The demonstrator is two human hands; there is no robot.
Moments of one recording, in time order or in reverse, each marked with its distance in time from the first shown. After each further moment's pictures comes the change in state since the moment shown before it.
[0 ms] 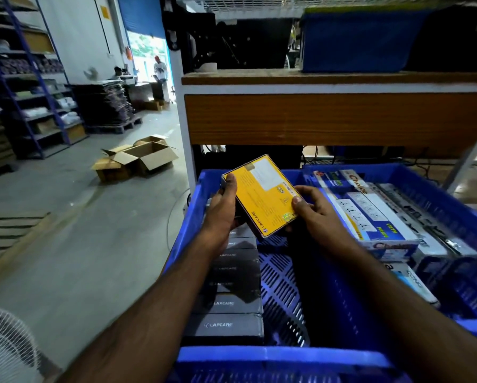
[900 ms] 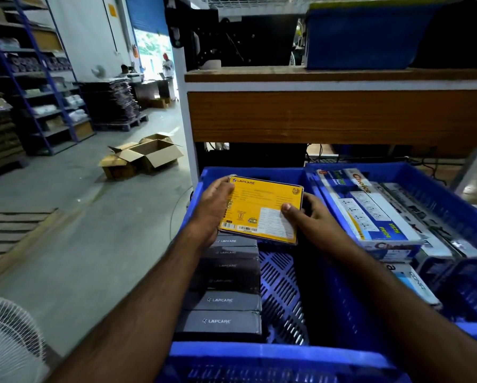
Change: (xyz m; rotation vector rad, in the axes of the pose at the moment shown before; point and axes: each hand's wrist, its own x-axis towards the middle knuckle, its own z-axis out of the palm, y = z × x) left_hand -0.002 0.012 -0.017 0.036 -0.061 0.092; right_hand -0.004 0.004 -0.002 -0.058 -0.054 0.074
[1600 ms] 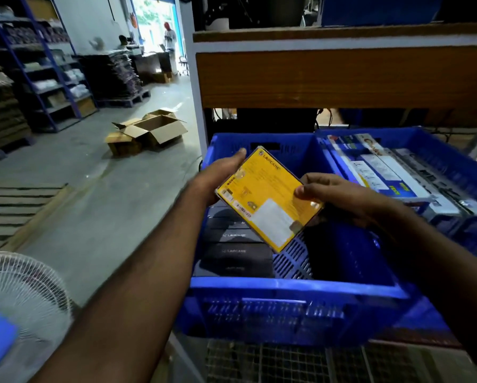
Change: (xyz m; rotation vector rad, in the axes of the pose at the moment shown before) left_hand -0.006 0.002 -0.022 0.205 -0.159 -0.303; right_hand -0.029 -0.012 -0.012 -0.066 -0.435 0.129
